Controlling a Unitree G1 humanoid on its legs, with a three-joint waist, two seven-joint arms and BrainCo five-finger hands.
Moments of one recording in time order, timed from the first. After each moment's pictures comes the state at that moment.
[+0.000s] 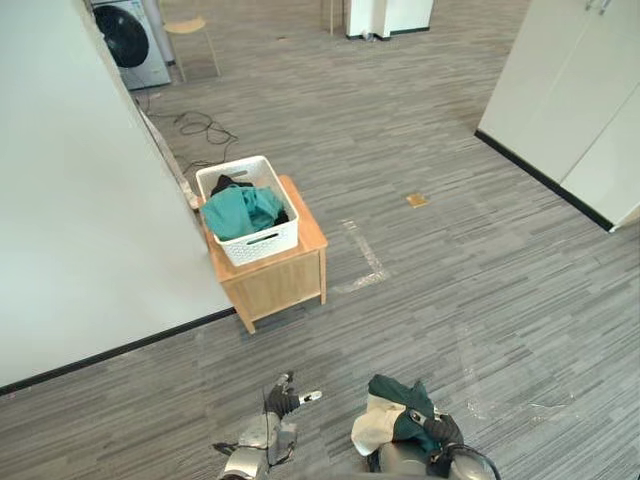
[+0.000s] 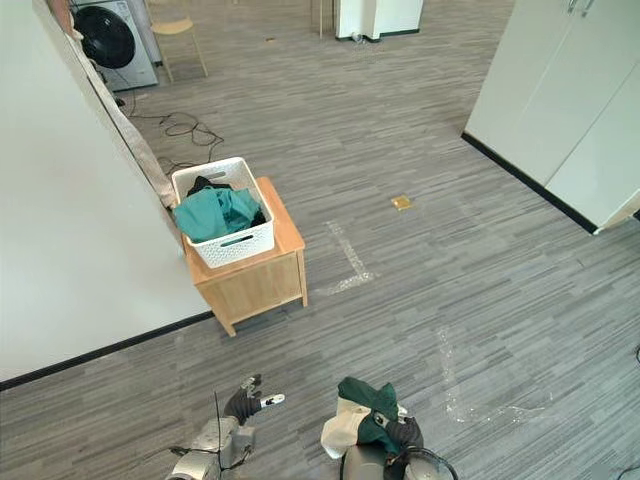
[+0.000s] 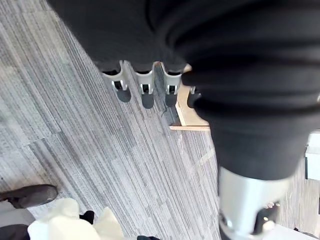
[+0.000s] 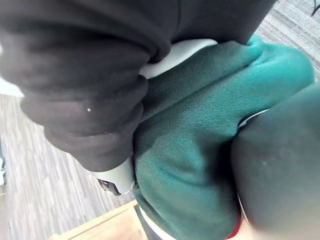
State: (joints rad) left arm -0.02 0.01 -0.18 0.85 -0.16 -0.08 0.06; right arm 0.09 -0.06 -0.11 0.79 0.08 -0.11 -0.01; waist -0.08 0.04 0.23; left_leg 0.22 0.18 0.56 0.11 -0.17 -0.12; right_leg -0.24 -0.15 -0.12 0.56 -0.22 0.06
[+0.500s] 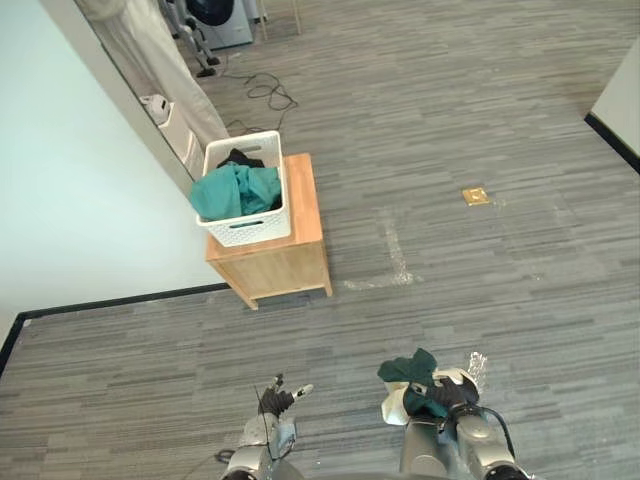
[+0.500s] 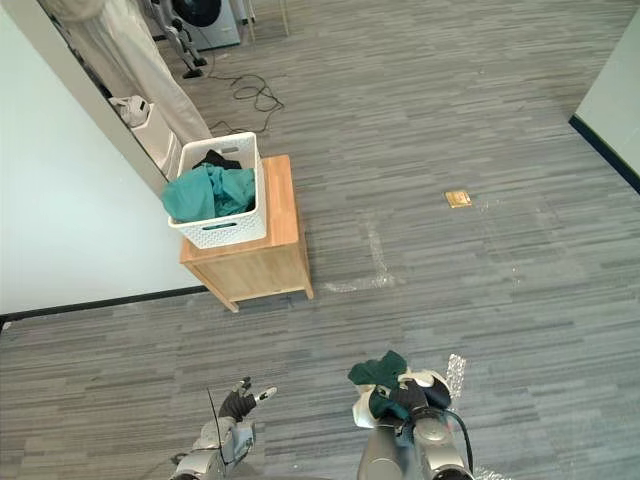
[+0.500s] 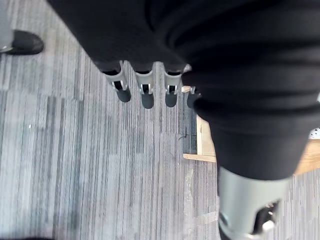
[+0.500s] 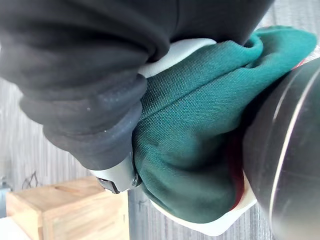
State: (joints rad) left arm -0.01 -0.03 -0.08 0.91 -0.30 -0.10 0.11; right arm -0.02 -0.15 0.10 0.90 0.03 -0.11 0.01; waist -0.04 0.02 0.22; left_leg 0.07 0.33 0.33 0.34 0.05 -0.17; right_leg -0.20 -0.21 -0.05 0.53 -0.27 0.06
